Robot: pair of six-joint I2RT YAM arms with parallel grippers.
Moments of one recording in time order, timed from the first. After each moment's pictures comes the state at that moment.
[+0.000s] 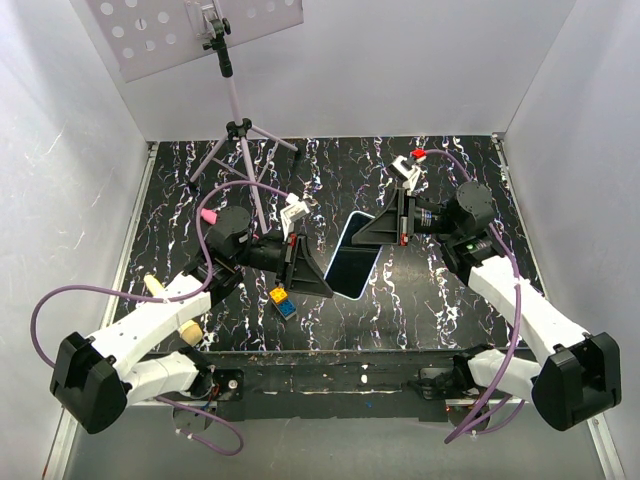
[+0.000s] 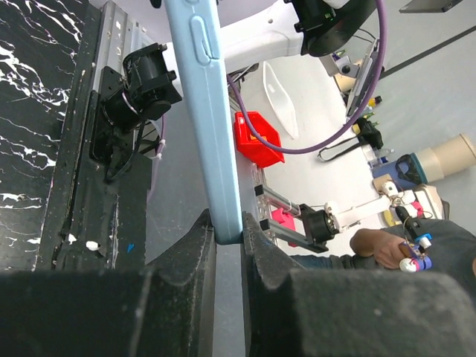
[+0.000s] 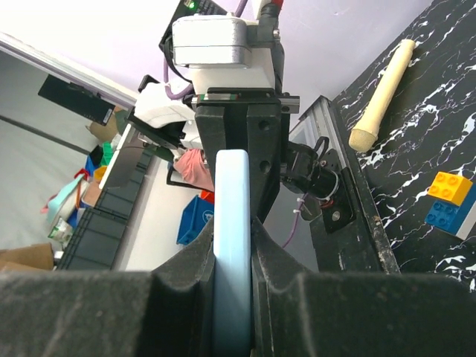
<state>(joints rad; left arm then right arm) -0.66 1.09 0.78 0.28 1.15 -0.87 0.43 1.13 0.84 0.51 -1.15 1.22</state>
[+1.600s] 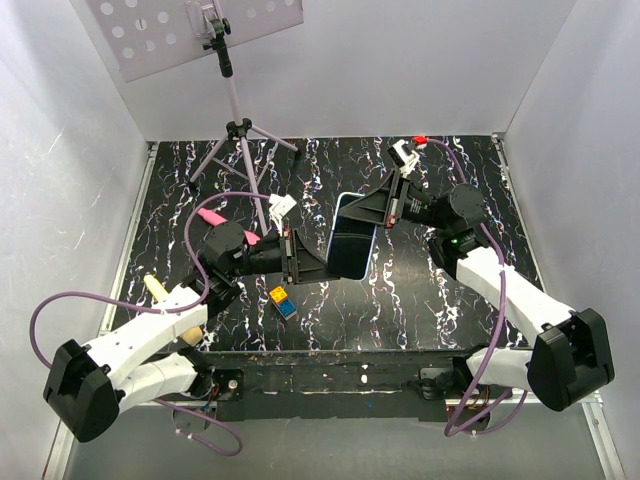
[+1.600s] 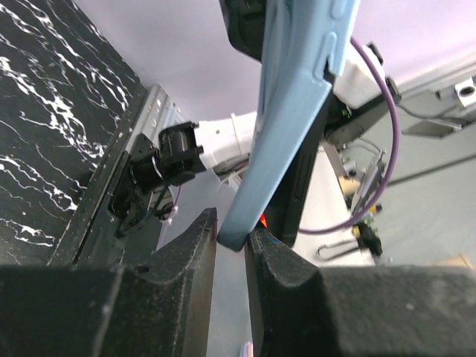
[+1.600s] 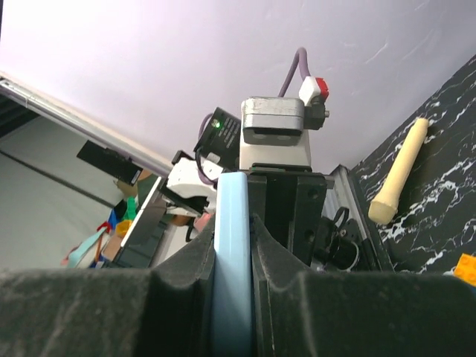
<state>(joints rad) -0.69 1.05 0.68 0.43 0.82 -1.04 0.49 1.23 0.87 0.80 -0.95 1.42</state>
